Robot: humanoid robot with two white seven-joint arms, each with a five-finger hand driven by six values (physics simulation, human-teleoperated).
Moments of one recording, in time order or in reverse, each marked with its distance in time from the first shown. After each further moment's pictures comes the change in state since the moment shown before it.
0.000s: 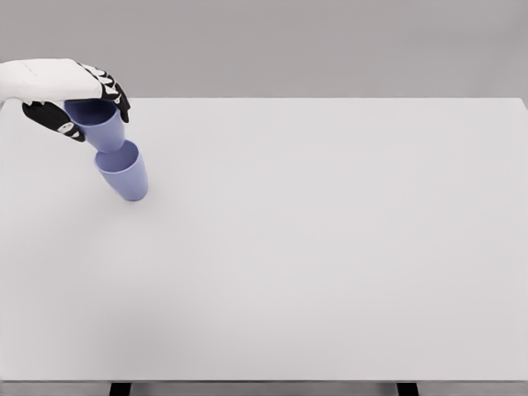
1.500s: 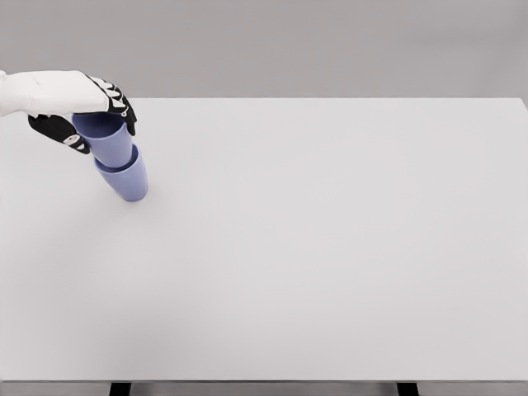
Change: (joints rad) left arm 0.014 0.024 0.005 -0.075 0.001 0.010 -0.002; right arm 0.002 0.000 0.000 0.000 0.000 0.000 0.000
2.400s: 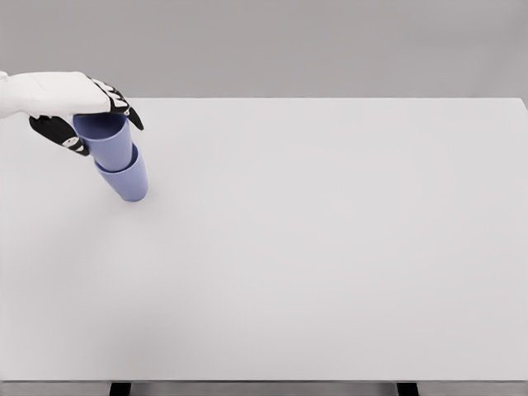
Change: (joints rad) left arm 0.006 -0.003 0.005 0.000 -0.004 -0.001 0.000; right arm -0.002 0.000 0.000 0.000 0.000 0.000 0.000
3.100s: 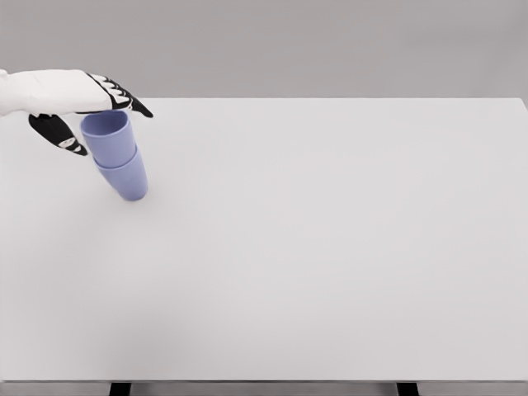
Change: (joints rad) left arm -0.002 -0.001 0.010 -0.001 0.008 -0.006 0.000; right arm 0.000 0.000 0.000 0.000 0.000 0.000 0.000
